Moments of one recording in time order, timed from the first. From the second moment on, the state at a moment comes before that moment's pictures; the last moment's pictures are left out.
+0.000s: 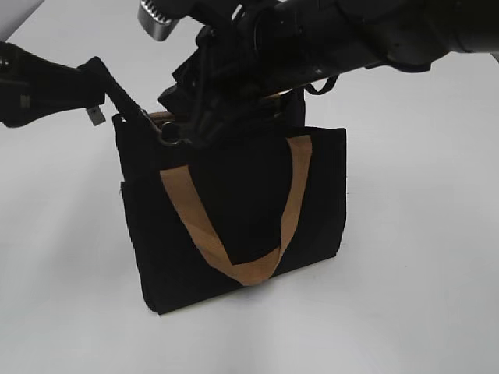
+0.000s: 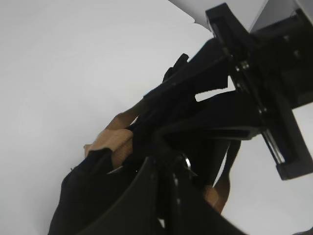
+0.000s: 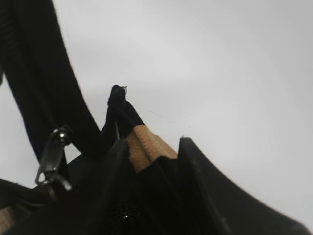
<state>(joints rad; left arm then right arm) -0.22 1.13 -0.74 -1.28 0.61 1.40 0.67 1.71 -1.23 0.84 0.25 -1.31</state>
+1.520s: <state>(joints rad) -0.22 1.13 -0.74 -1.27 0.59 1.40 0.67 1.72 -1.23 0.86 0.47 -1.33</state>
